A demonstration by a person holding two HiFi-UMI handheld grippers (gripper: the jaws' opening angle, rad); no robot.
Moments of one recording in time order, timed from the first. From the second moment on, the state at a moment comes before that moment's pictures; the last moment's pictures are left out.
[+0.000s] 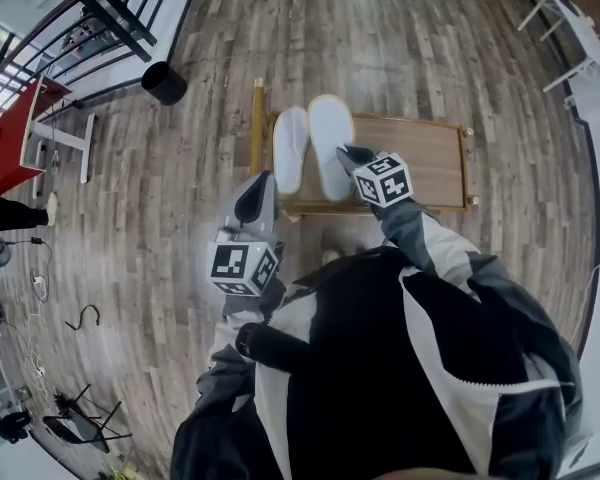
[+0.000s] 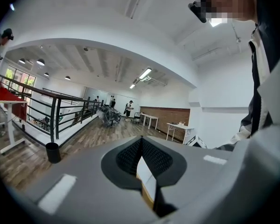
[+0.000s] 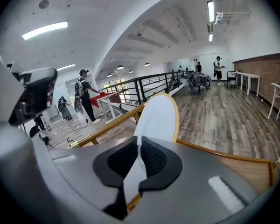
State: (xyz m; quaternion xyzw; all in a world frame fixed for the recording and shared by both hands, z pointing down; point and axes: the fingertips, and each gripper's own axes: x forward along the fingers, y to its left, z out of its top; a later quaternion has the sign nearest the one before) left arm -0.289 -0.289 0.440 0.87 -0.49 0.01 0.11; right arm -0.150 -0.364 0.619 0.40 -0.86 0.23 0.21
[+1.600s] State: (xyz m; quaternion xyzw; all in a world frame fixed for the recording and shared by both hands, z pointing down) left arm -0.317 -0.243 0.464 0.84 -0.52 0.07 0.13; right arm -0.146 -0.431 0.773 0.43 -0.75 0.35 0.34
